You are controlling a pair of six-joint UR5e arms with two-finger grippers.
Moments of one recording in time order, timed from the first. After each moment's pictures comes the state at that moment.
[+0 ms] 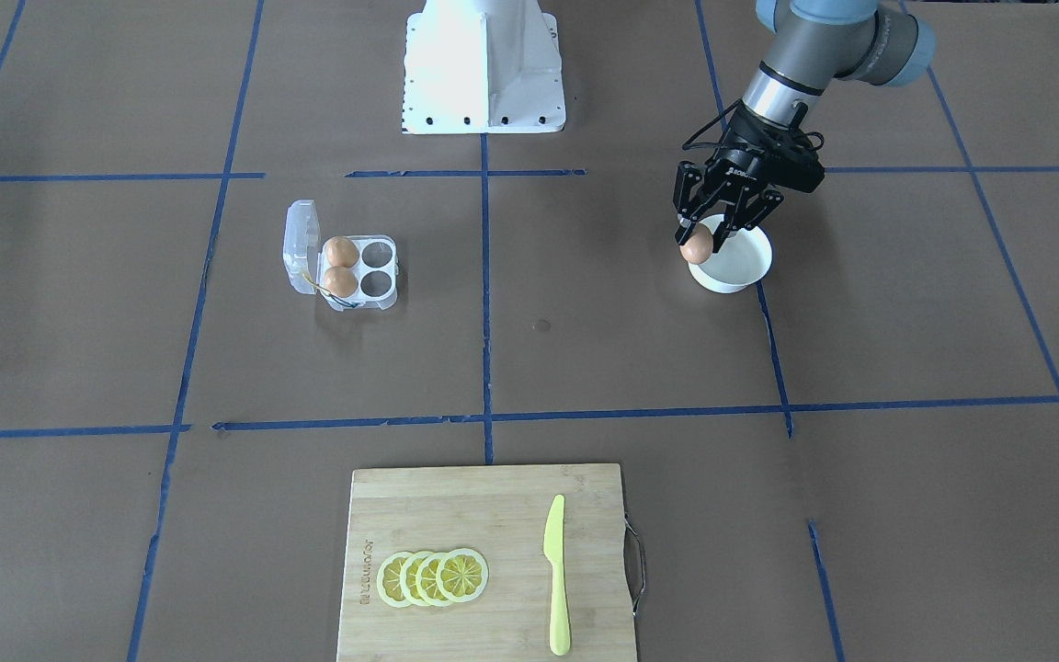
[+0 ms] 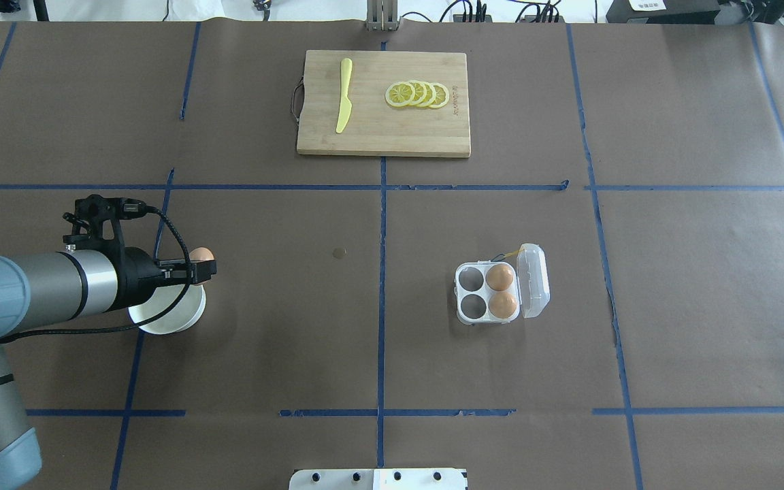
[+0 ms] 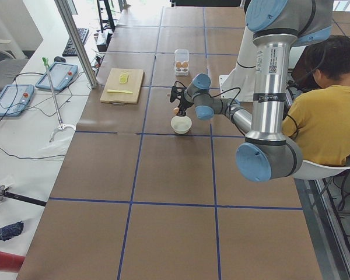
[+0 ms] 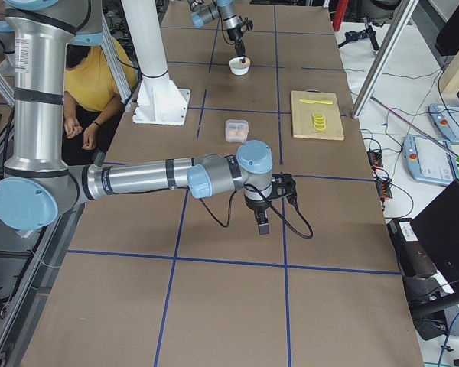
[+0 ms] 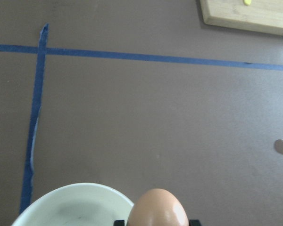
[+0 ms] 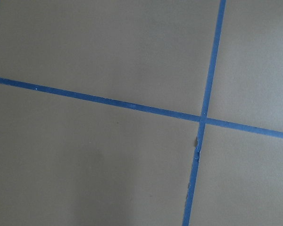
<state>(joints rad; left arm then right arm) -0.49 -1.67 -1.98 -2.26 -1.57 -1.25 1.46 -1.68 1.82 -1.42 2.31 0.10</state>
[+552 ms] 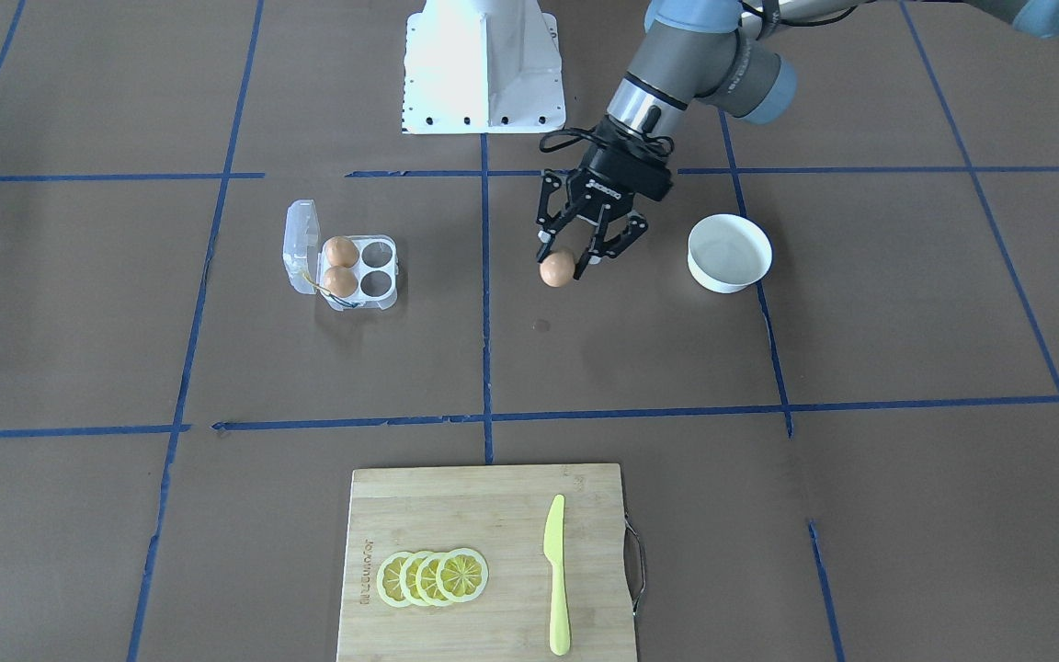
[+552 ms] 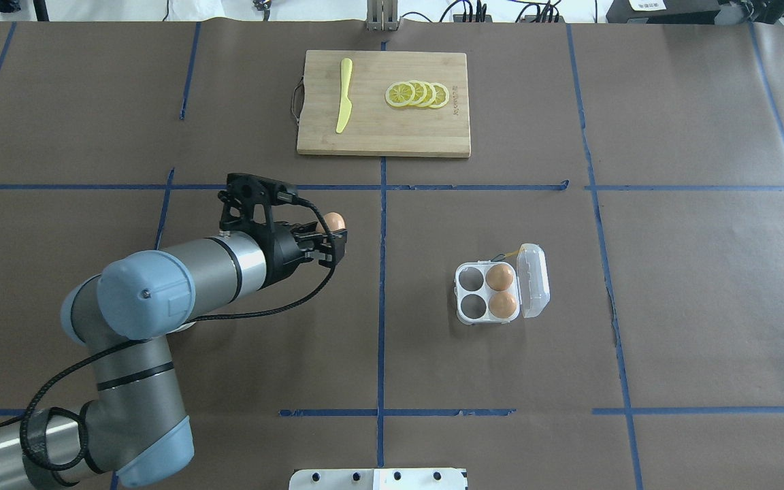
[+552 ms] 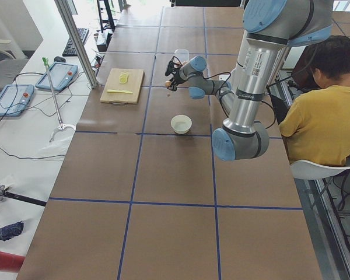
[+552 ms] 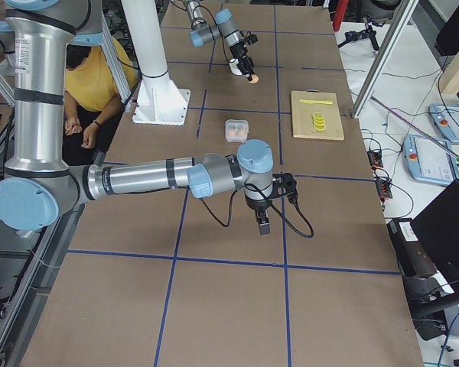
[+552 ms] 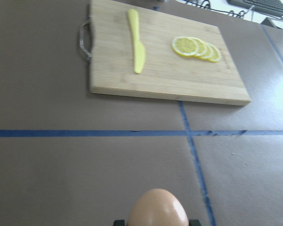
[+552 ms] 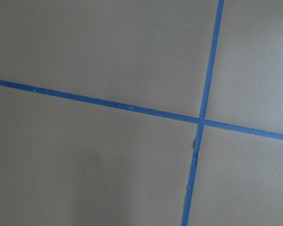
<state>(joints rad) -0.40 -2.03 -1.76 -2.37 -1.42 -0.94 1.46 -1.68 1.82 -1.42 2.31 0.11</state>
